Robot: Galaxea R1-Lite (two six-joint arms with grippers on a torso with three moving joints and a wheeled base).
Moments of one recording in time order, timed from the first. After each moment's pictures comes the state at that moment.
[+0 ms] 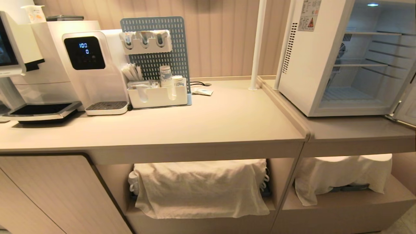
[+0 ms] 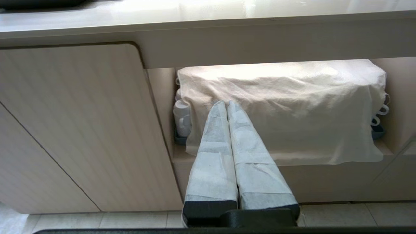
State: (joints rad) left arm 0.01 0.00 0.00 0.00 0.00 0.03; right arm 0.00 0.00 0.00 0.00 0.01 -0.06
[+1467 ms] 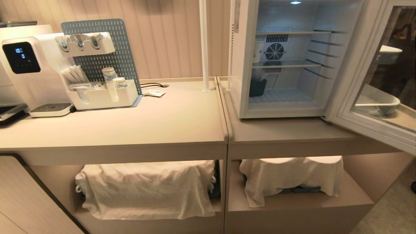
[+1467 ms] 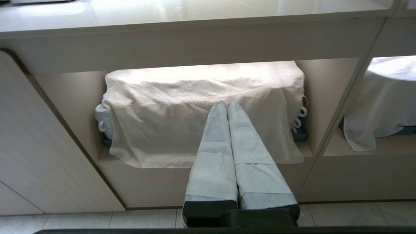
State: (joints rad) left arm 0.01 0.00 0.00 0.00 0.00 0.03; right arm 0.00 0.00 0.00 0.00 0.01 -0.06
